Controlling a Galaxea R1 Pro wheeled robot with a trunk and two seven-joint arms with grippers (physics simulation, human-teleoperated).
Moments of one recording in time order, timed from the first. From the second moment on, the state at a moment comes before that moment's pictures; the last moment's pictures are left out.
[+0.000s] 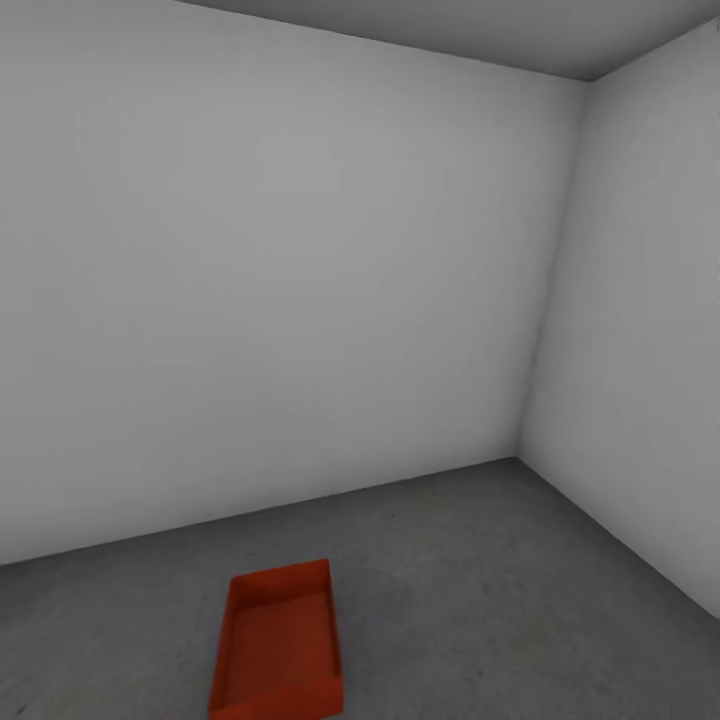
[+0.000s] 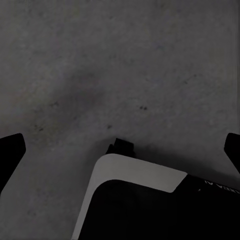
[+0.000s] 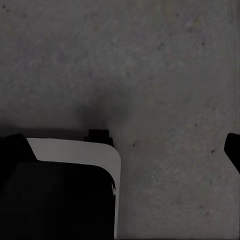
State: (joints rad) left arm -0.25 0.01 -0.20 -0.01 0.48 -0.05 0.14; right arm -0.21 -0.02 0.26 0.03 -0.17 -0.10 -0.07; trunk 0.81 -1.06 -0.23
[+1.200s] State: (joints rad) left arm -0.25 0.01 -0.20 -0.01 0.48 -0.05 0.14; right arm -0.21 -0.02 0.26 0.03 -0.18 -0.10 -0.08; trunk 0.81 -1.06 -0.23
